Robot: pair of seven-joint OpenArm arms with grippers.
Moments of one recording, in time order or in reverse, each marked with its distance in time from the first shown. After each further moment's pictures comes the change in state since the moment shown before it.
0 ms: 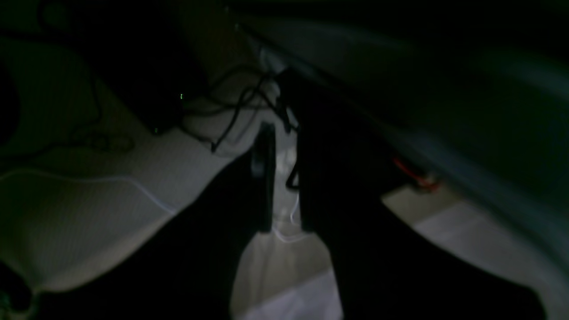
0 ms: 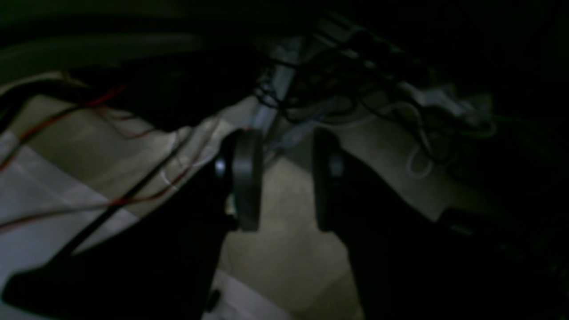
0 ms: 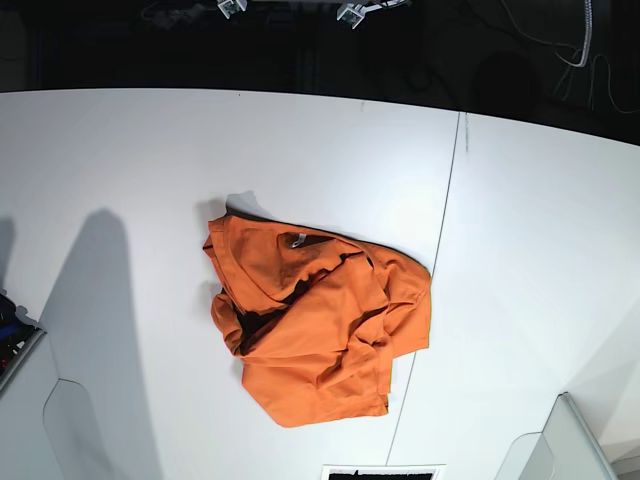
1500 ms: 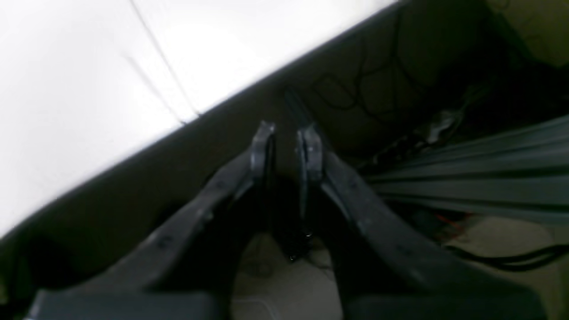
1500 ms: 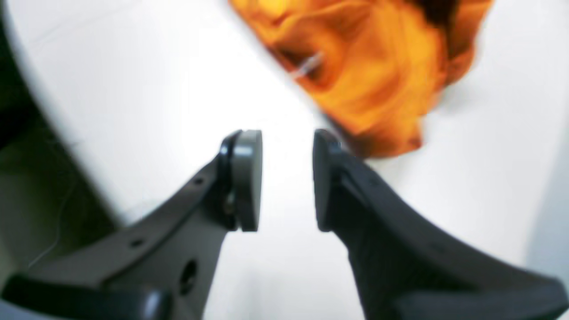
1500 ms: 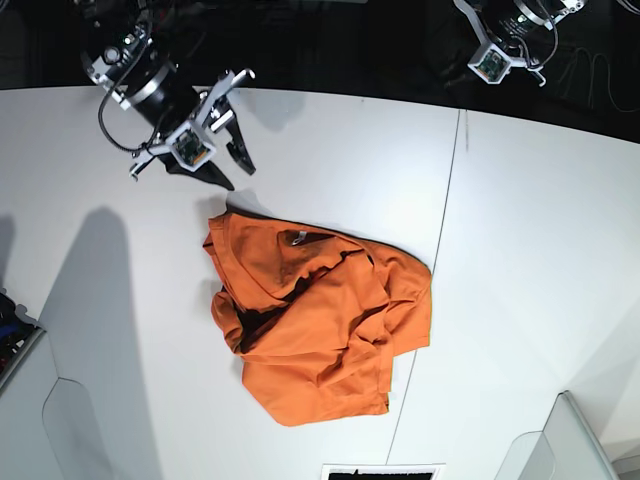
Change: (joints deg) left arm 36.9 -29.6 -23.8 87.9 -11.1 -5.0 7.6; right arm 3.0 11.6 -1.7 60.9 10.6 2.9 -4.3
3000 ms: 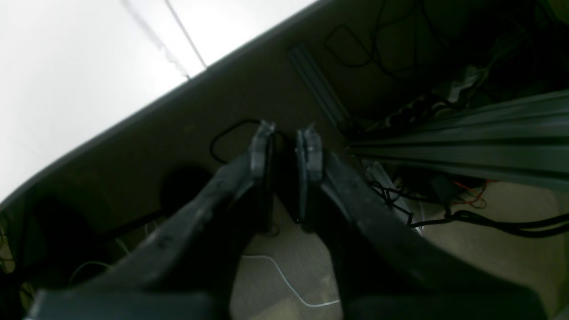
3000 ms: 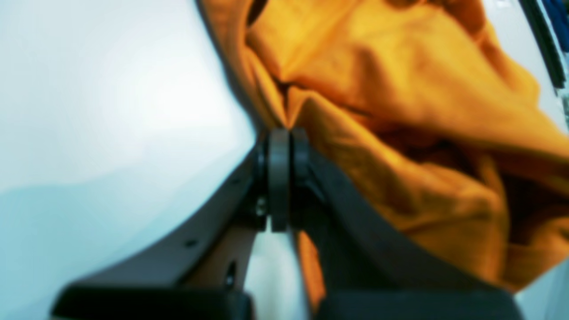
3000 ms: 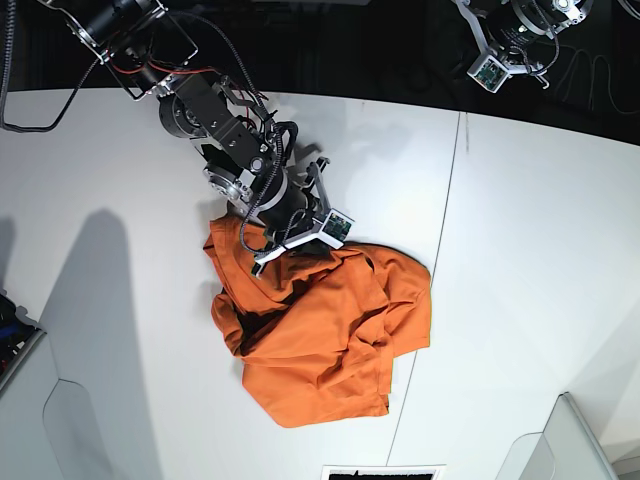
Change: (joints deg) left arm -1.3 -0.1 0.0 0.0 -0.8 -0.1 8.4; right arm 33.9 -9.9 -28.8 -29.6 -21.4 -13.2 -8.8
